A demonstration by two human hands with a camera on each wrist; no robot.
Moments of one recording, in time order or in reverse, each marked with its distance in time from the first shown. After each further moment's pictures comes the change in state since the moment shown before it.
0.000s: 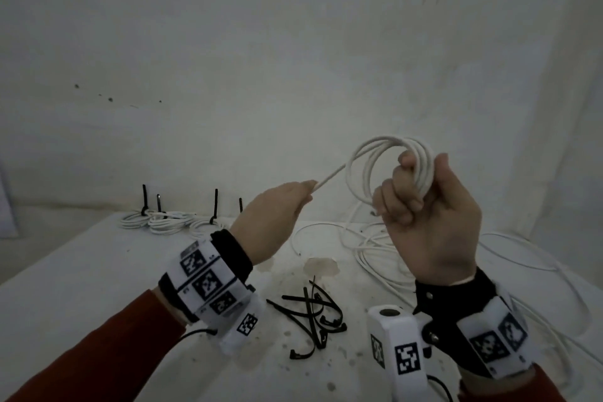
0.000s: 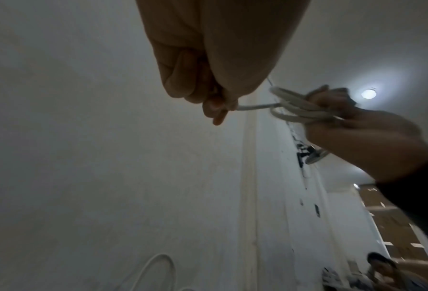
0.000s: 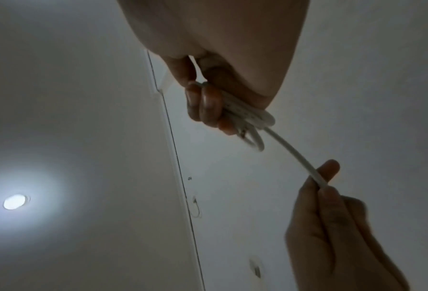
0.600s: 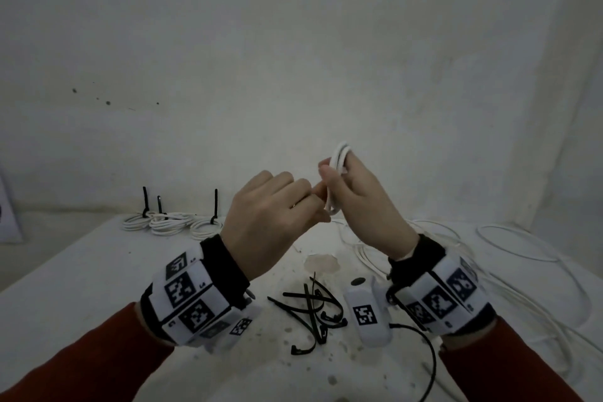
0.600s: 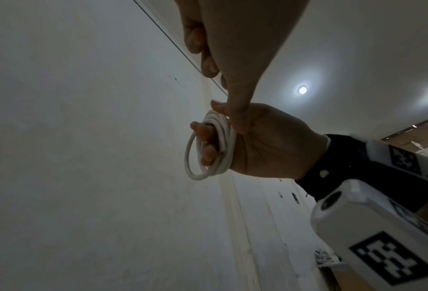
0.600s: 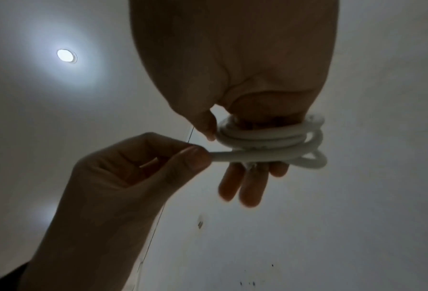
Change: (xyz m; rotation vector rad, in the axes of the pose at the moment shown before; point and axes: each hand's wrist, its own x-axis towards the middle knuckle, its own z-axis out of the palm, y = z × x) left_hand -0.007 0.039 -0.039 0.430 0.332 0.407; right_hand 0.023 0.035 0.002 -1.064 -0.109 0.077
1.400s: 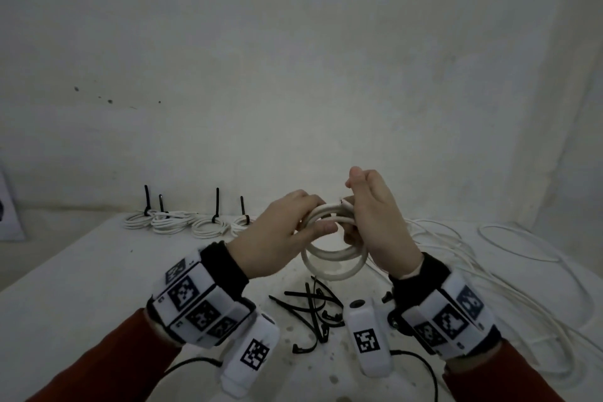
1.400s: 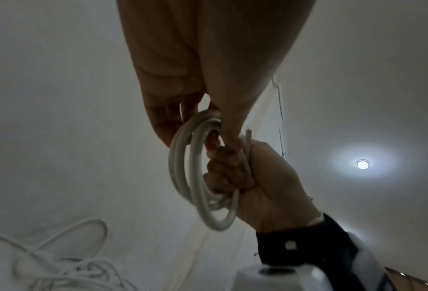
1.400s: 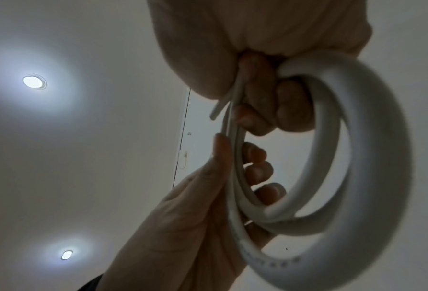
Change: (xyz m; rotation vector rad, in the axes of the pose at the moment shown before) left_hand -0.011 0.003 0.017 -0.859 -0.497 -0.529; right_hand -0.015 0.000 0.009 0.197 0.243 0.327
